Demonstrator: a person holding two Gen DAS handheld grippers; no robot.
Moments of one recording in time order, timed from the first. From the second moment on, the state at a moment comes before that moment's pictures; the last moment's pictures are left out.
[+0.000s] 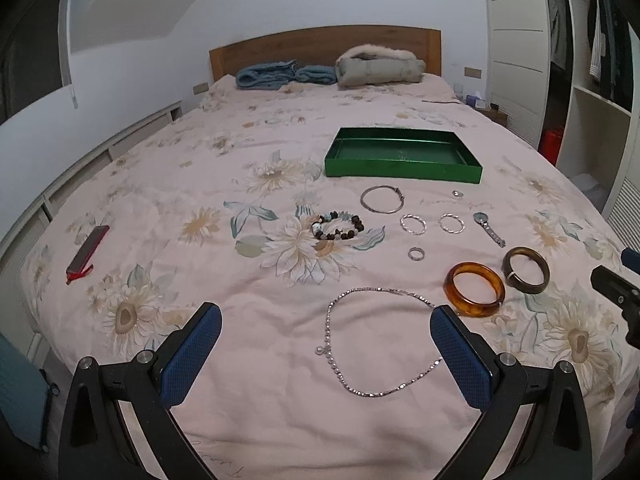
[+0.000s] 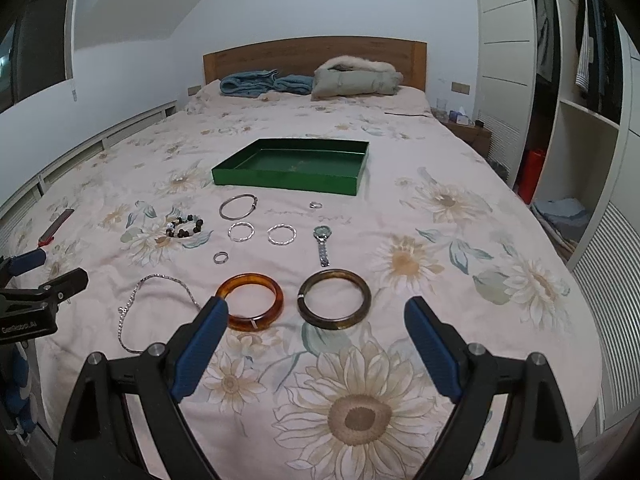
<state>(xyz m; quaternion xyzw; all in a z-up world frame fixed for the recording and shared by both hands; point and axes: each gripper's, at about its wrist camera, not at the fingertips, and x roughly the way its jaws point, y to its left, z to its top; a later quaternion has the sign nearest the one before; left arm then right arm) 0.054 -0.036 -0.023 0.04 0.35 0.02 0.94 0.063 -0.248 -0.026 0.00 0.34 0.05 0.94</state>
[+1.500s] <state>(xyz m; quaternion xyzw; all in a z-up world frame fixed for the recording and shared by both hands) 0.058 -0.038 -0.052 0.05 0.42 -0.05 0.91 0.024 -0.234 -0.035 0.05 0.37 0.11 0.92</state>
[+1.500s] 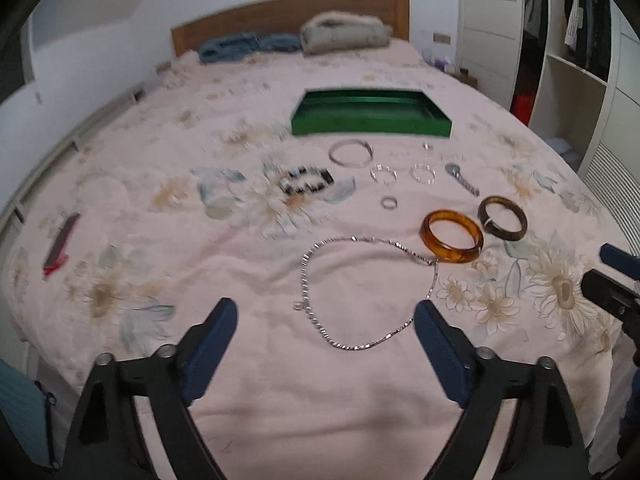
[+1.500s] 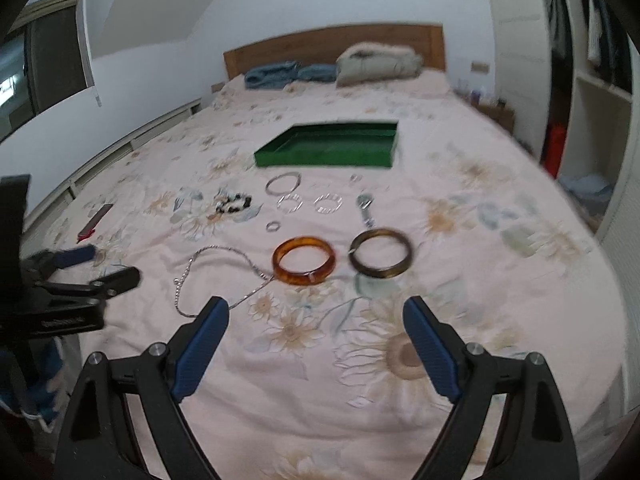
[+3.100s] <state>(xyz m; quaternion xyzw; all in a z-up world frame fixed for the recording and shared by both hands) 0.124 -0.034 0.006 0.00 0.36 -0.08 0.93 0.113 -0.221 -0.014 0.03 0.35 0.10 0.93</state>
